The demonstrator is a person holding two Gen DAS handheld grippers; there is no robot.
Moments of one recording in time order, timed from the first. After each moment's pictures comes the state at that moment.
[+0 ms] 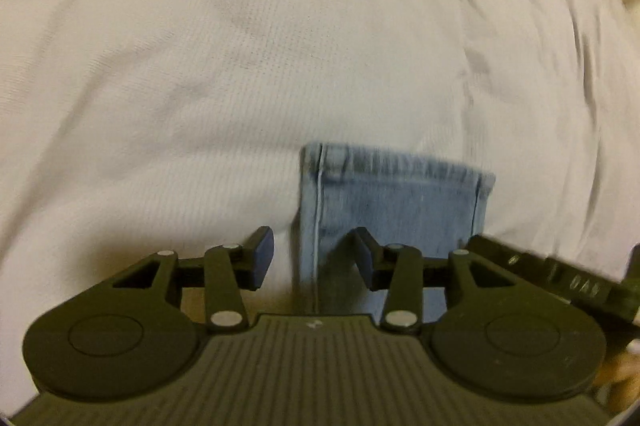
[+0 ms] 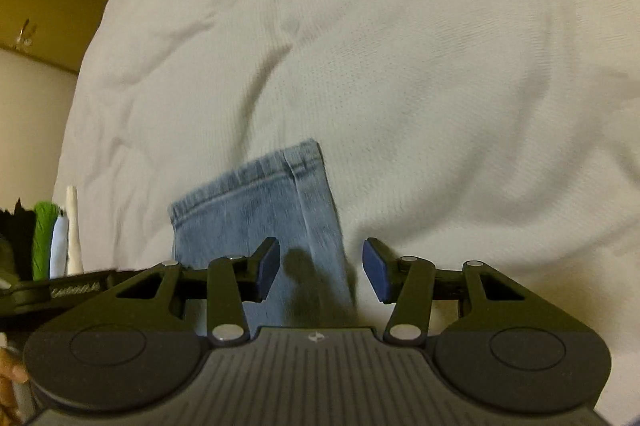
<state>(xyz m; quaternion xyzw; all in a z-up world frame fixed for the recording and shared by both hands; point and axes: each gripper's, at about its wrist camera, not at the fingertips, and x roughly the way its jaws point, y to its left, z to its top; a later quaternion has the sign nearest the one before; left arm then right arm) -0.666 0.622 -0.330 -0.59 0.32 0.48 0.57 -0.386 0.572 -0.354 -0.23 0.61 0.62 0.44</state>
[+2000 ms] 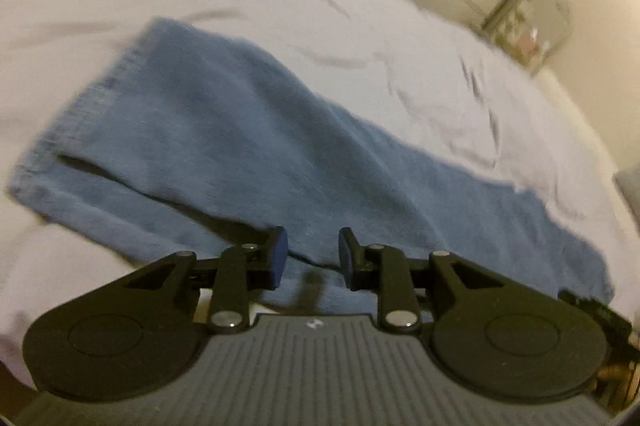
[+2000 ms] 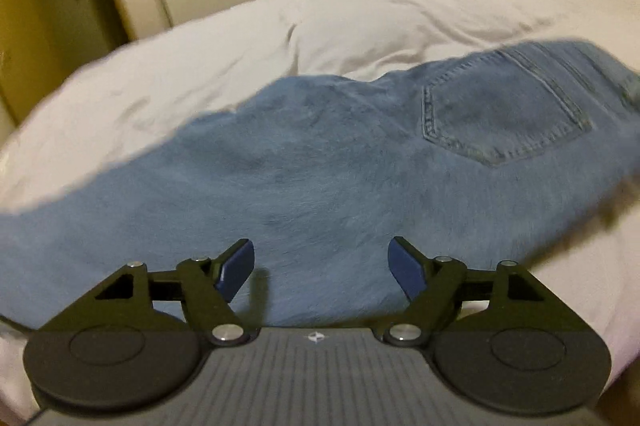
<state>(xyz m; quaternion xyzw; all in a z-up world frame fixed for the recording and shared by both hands) -0.709 0.178 -0.295 -0.43 0.11 0.59 0.67 -0.212 0.161 -0.323 -0.13 0.37 0.63 0.67</state>
